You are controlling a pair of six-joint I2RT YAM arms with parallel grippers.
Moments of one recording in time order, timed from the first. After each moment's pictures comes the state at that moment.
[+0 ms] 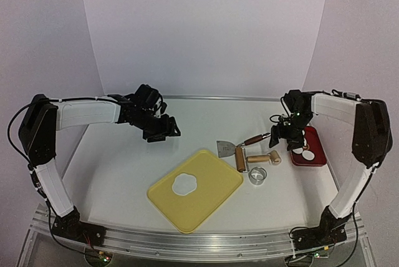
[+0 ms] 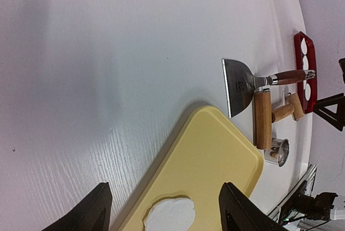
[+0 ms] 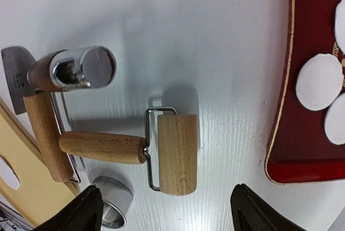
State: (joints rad) left arm -0.65 1.77 1.30 -0.43 0.24 -0.68; right arm 0.22 1.77 1.31 -0.93 -0.14 0.28
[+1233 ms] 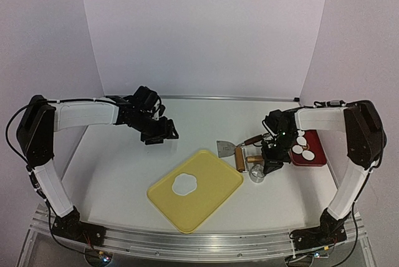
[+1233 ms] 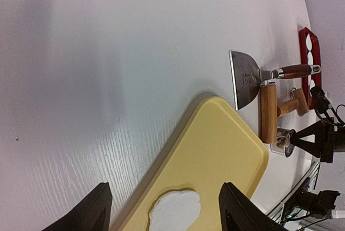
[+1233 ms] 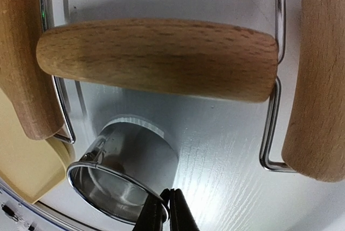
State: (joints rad) left arm -0.65 1.76 1.27 -0.45 0.23 -0.68; right arm 0.41 1.80 1.14 -0.90 -0.23 0.33
